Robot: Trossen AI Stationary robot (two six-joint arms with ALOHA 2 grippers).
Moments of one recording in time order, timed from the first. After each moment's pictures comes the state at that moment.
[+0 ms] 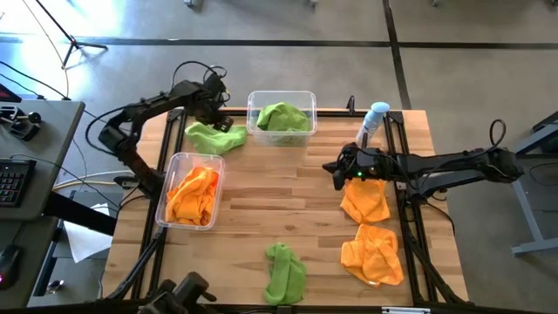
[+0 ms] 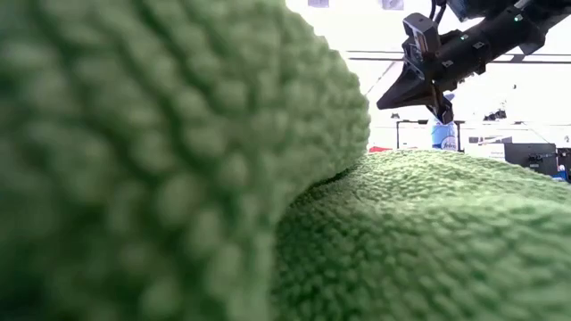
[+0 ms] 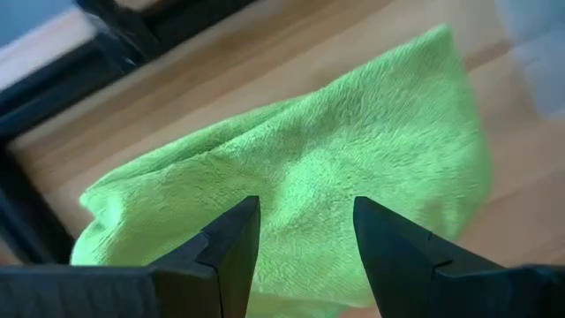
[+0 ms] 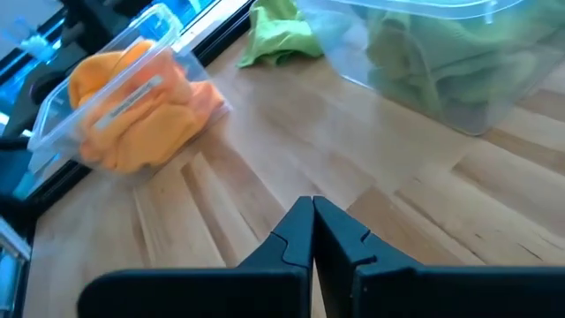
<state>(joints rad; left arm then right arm) 0.94 1.64 1.18 -0.92 -0.03 -0.13 -0.08 1.00 0.53 -0.02 0.20 0.66</state>
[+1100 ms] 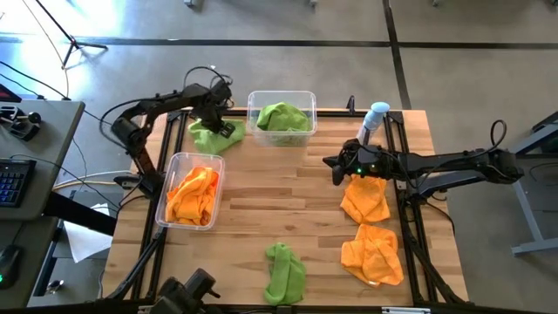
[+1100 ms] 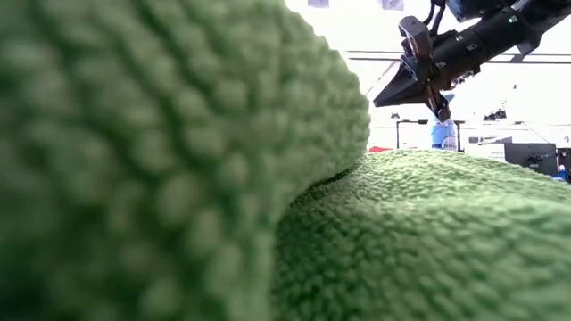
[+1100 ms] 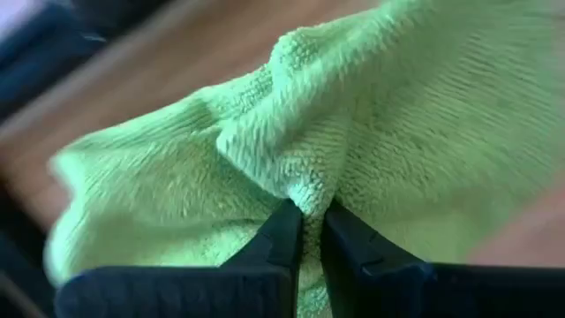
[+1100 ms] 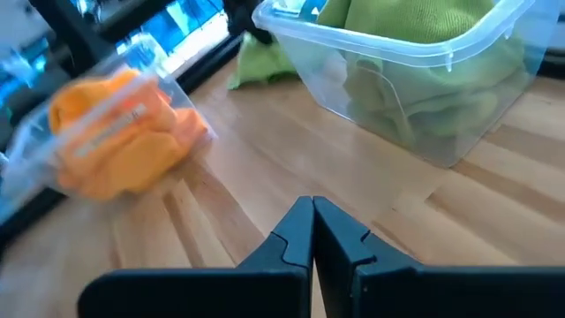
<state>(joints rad) 0.94 1.76 1.18 -0.91 -0.08 -0.10 -0.10 1.00 0.53 0.02 0.26 0.61</state>
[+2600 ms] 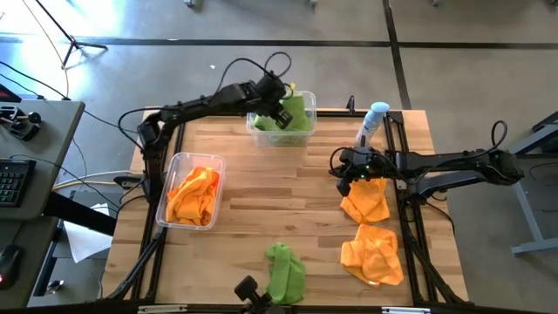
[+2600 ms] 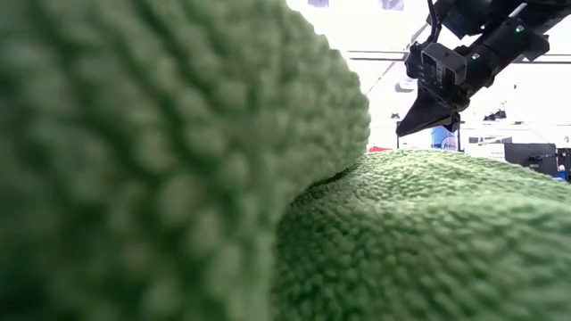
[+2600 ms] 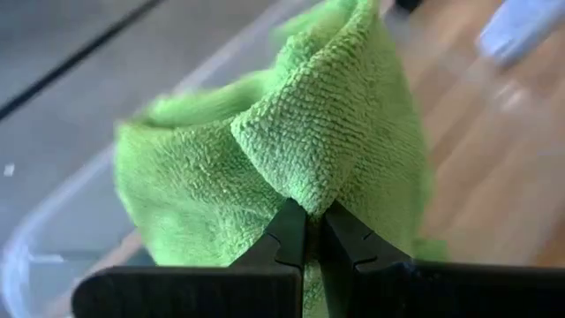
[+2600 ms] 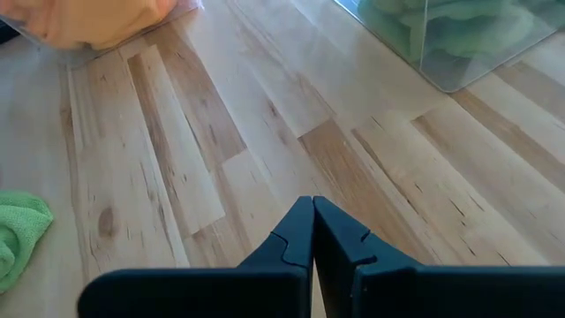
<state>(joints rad) 0.51 1.93 1.74 -0.69 -0.22 -0.16 -0.13 1.00 0.53 -0.22 0.10 0.39</state>
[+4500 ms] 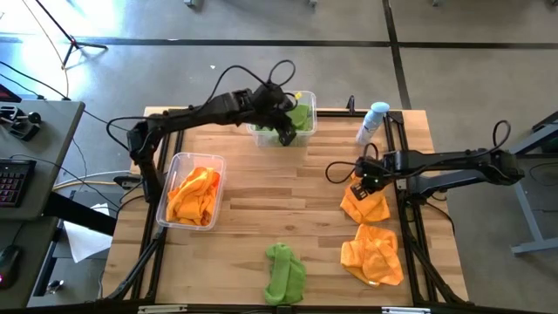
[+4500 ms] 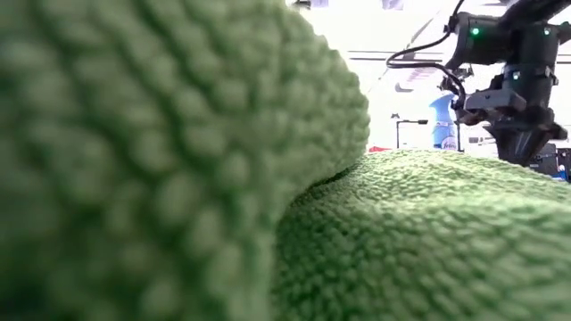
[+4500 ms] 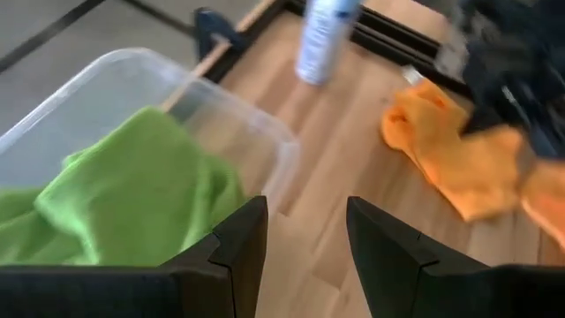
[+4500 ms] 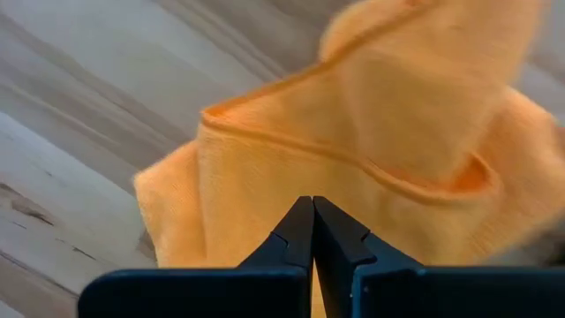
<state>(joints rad) 0.35 1.81 1.74 -0.67 -0.04 -0.17 -0.13 1.00 0.58 -0.95 0.02 0.89</state>
